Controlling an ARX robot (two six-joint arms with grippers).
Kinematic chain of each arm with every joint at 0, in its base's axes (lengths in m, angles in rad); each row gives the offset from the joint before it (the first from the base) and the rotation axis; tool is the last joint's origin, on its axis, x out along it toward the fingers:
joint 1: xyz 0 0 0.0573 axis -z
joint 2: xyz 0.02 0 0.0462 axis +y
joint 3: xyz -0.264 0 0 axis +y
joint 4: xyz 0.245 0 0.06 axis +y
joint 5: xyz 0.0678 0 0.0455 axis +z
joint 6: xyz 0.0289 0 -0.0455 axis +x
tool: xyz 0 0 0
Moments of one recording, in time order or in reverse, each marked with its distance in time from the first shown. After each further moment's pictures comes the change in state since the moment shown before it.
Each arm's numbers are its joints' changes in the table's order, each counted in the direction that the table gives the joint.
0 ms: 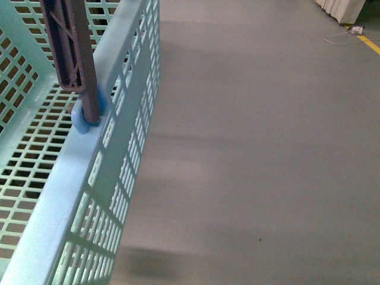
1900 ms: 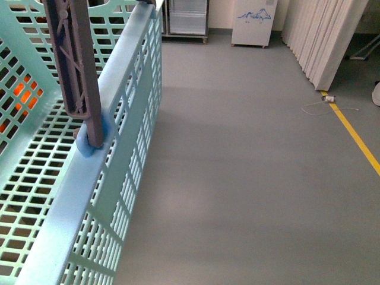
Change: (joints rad) left arm 0.000 0.000 0.000 0.000 0.000 0.000; right arm 0.000 0.000 0.000 0.000 0.000 0.000
